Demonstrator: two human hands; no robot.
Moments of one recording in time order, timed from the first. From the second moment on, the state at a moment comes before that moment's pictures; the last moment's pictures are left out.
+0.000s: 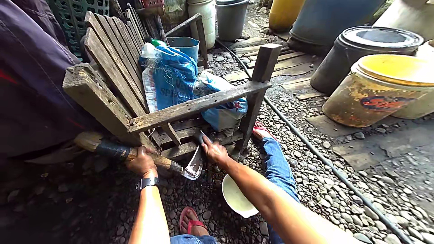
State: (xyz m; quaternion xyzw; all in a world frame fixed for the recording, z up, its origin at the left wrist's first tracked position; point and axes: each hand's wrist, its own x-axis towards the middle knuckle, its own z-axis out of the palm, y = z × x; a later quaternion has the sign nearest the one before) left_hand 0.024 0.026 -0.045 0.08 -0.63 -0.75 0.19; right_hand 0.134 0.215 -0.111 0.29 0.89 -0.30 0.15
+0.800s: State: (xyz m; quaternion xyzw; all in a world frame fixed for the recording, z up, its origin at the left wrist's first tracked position) left_hand 0.025 0.028 -0.041 0.07 -0.63 -0.75 0.19; right_hand 0.110 0.218 -0.098 0.31 0.89 -0.29 0.17
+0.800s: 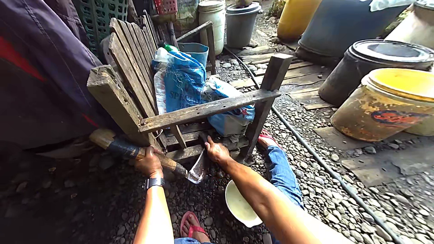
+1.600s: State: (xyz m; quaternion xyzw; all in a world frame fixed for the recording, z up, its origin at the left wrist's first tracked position) left_hand 0.026 0.029 -0.042 0.10 -0.62 -0.76 0.18; right_hand 0.136 0.209 -0.113 0.33 0.89 -0.29 0.15
